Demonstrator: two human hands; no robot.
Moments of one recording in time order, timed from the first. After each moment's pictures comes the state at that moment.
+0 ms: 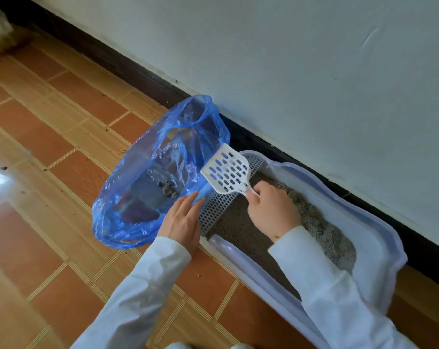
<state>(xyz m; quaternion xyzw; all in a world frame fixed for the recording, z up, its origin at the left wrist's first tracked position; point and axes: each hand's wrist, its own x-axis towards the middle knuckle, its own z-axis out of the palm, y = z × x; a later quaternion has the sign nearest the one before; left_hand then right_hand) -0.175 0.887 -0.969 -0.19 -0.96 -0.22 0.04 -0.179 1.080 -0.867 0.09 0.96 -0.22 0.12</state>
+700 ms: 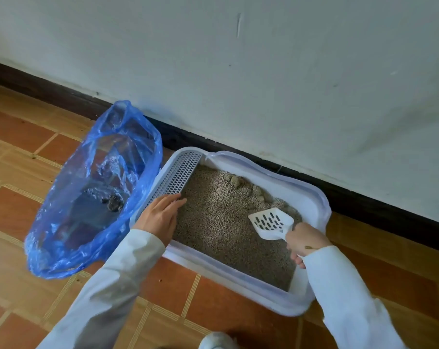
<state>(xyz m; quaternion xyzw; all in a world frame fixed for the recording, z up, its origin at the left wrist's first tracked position) -0.190 0.942 -0.961 -0.35 -0.91 -0.23 0.05 -0.069 1.224 -0.897 0.48 0.77 -0.29 0.29</state>
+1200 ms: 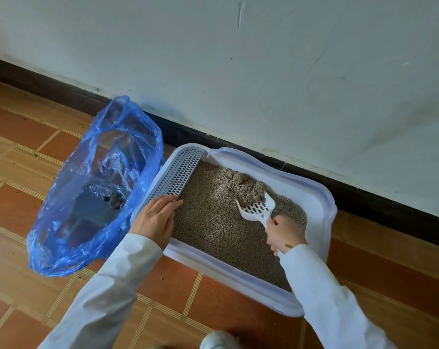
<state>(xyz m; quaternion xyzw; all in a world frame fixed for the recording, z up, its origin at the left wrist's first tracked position) -0.181 0.934 -0.963 -0.32 -0.91 -0.24 0.05 -0.085 1.201 -0.936 0.42 0.81 -0.34 0.21</state>
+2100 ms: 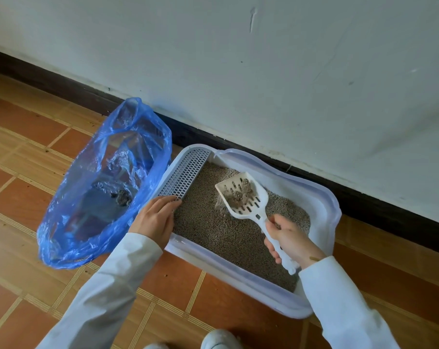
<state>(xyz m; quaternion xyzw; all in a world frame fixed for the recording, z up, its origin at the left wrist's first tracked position) -0.180 0.921 -0.964 -0.29 -0.93 -0.23 0.04 -0.069 1.190 -0.895 0.34 0.72 -0.57 0.20</state>
